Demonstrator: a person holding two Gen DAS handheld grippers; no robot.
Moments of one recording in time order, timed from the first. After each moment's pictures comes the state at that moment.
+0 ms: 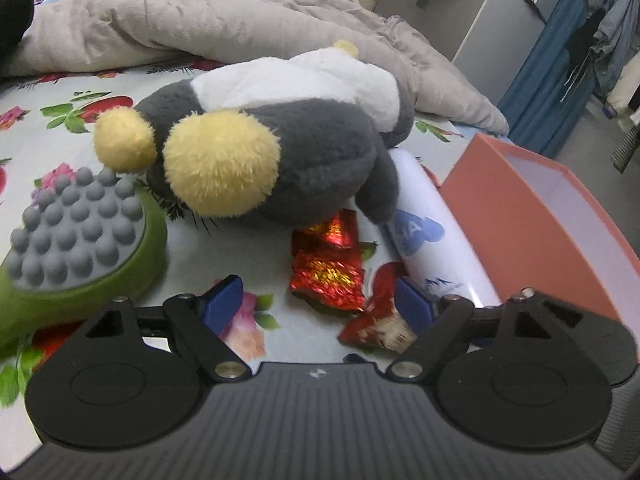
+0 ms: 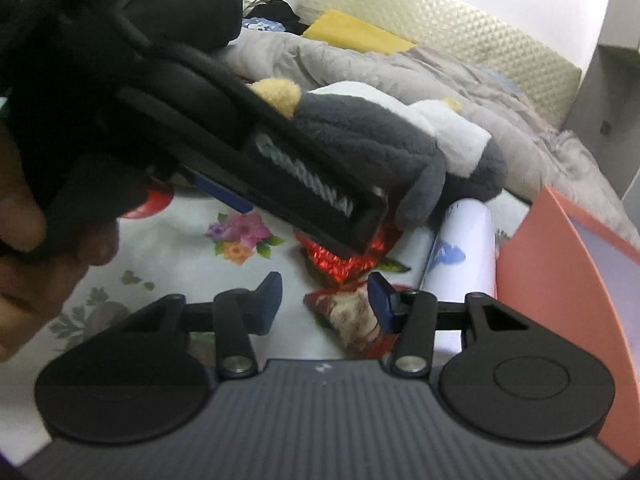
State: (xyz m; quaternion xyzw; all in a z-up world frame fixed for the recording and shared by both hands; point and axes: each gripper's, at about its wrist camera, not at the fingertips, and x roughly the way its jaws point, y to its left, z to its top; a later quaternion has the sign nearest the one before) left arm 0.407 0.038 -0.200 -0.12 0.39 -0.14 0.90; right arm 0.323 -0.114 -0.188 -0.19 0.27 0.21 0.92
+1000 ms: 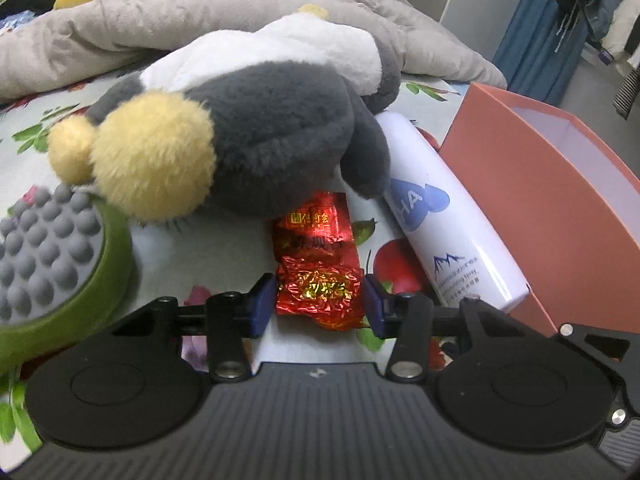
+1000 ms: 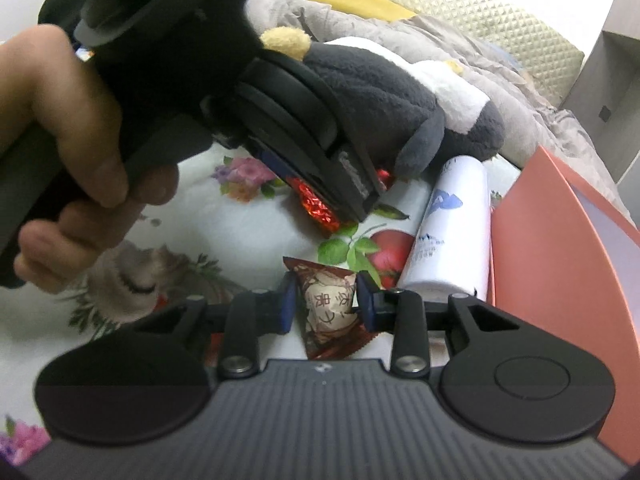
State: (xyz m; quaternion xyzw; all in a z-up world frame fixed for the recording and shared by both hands) left arm 0.424 0.006 -0.216 -0.05 0.41 -0.15 0.90; right arm 0.303 -0.118 -0.198 -0.22 0.32 0.19 0.90
